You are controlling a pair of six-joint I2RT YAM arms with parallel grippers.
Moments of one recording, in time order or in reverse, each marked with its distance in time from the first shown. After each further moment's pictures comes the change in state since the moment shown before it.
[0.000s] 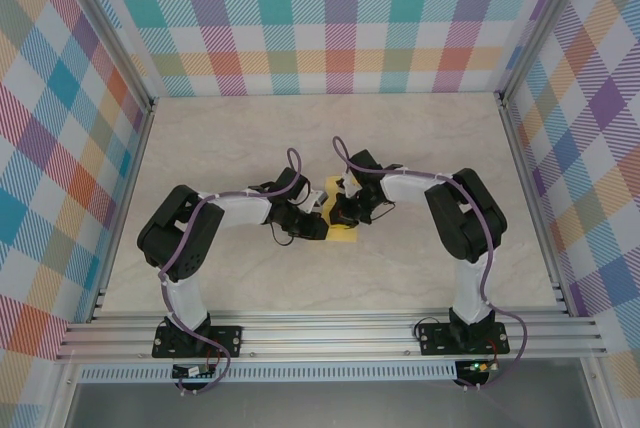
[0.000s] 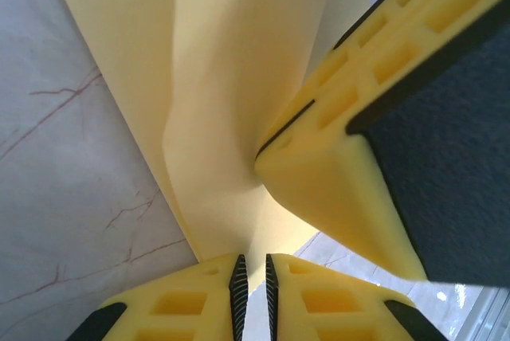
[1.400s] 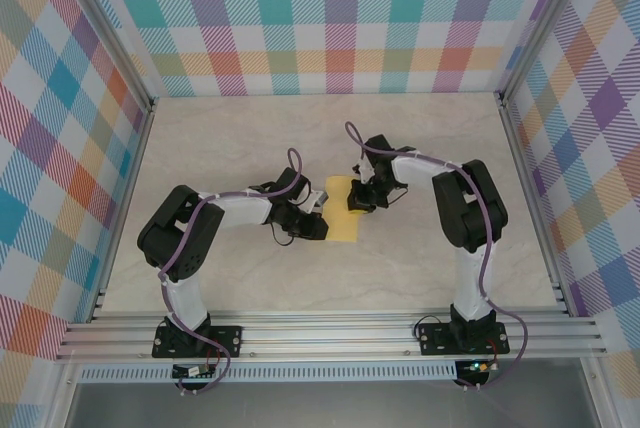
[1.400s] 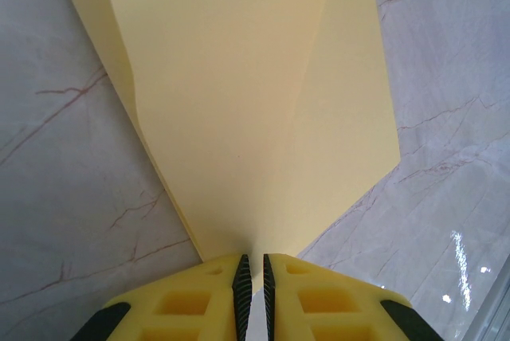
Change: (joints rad) left arm -0.004 0.000 0.000 -0.005 -0.014 0.000; right arm -0.137 0.063 0.142 -0.185 0.132 -0.178
